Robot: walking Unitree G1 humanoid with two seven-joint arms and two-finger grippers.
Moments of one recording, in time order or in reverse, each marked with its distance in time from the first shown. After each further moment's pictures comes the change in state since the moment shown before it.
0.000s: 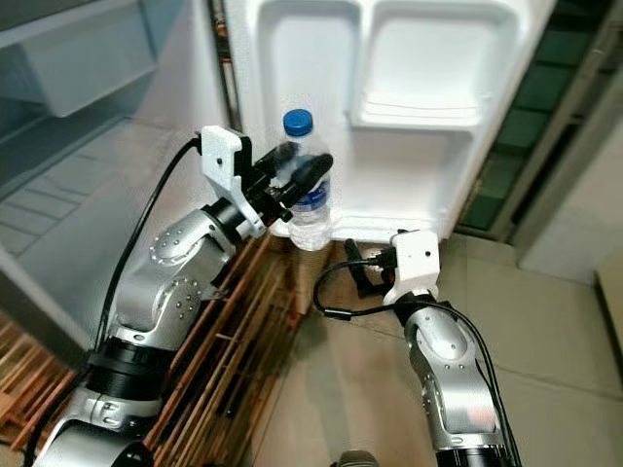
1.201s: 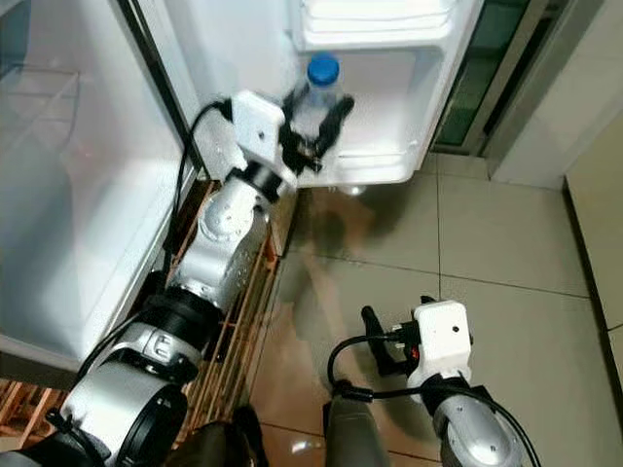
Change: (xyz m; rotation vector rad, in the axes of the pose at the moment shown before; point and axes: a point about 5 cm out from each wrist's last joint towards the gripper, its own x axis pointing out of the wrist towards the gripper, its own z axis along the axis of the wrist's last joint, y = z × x) left arm 0.047 0.003 0.037 0.315 -0.344 0.126; right arm -0.090 0.016 -0.020 0.000 0.175 -0.053
